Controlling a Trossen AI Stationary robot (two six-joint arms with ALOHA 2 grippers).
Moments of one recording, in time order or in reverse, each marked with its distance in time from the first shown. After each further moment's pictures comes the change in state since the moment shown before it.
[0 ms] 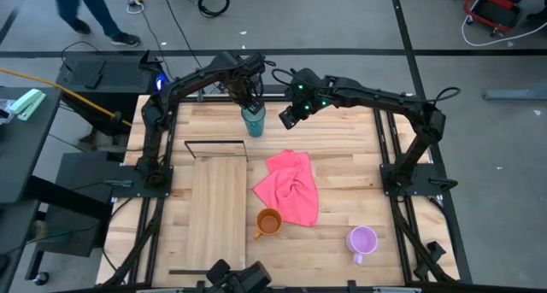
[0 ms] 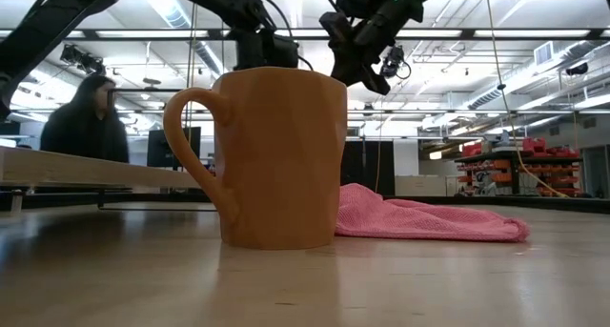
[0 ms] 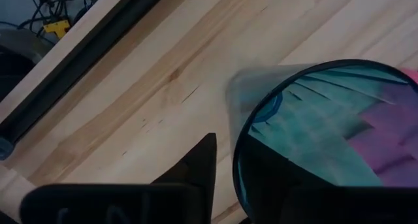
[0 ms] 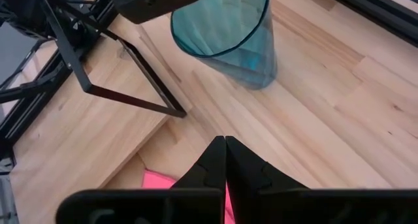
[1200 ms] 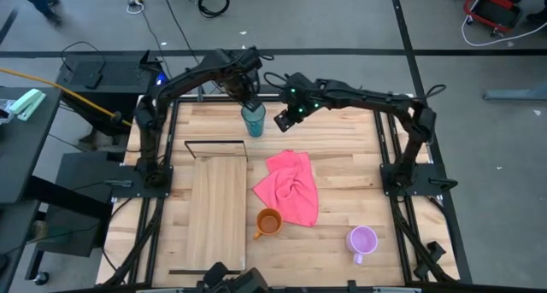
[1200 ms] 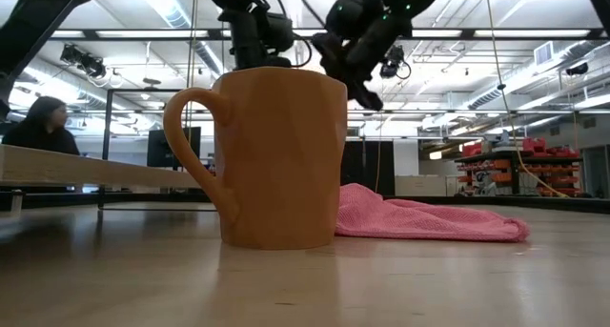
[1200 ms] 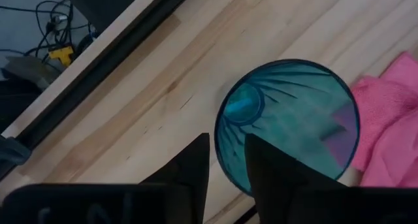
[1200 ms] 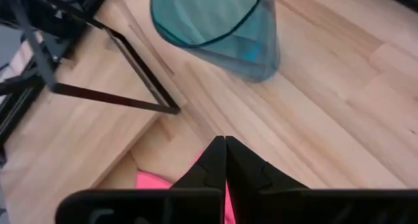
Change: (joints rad) left arm -0.014 -0.084 0.000 0.014 -0.004 0.011; right arm -0.007 0.080 0.000 0.030 -0.030 0.005
